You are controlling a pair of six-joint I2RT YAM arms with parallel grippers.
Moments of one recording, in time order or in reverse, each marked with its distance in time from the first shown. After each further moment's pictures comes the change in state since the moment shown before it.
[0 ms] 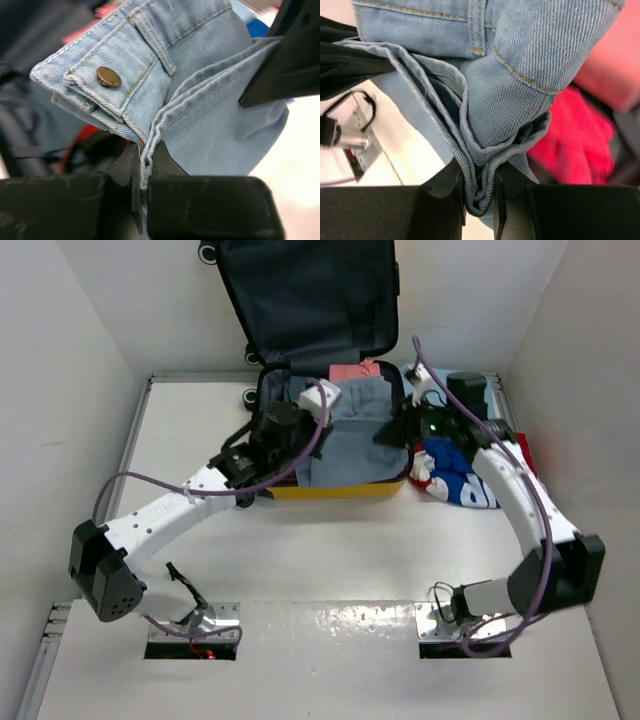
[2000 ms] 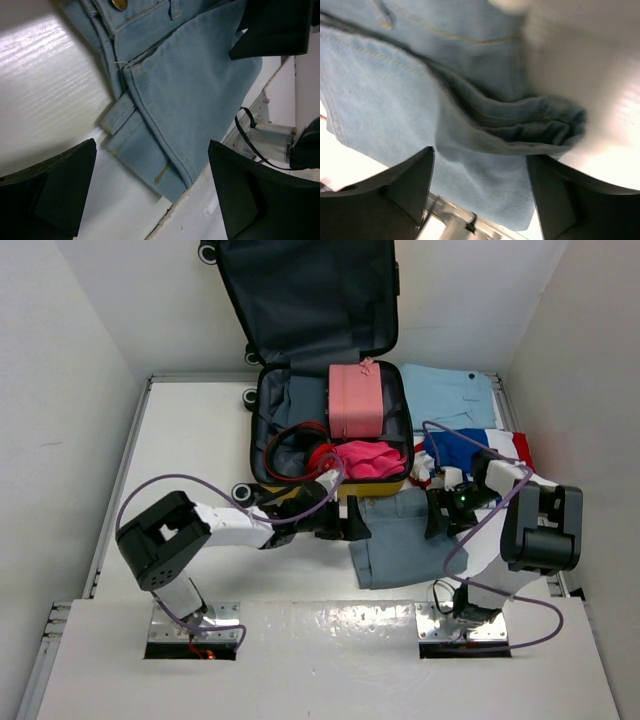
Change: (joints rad) left arm -0.108 0.256 -0.521 0.472 0.354 -0.833; right arm -0.381 0.270 -0.385 -0.375 0.271 -0.470
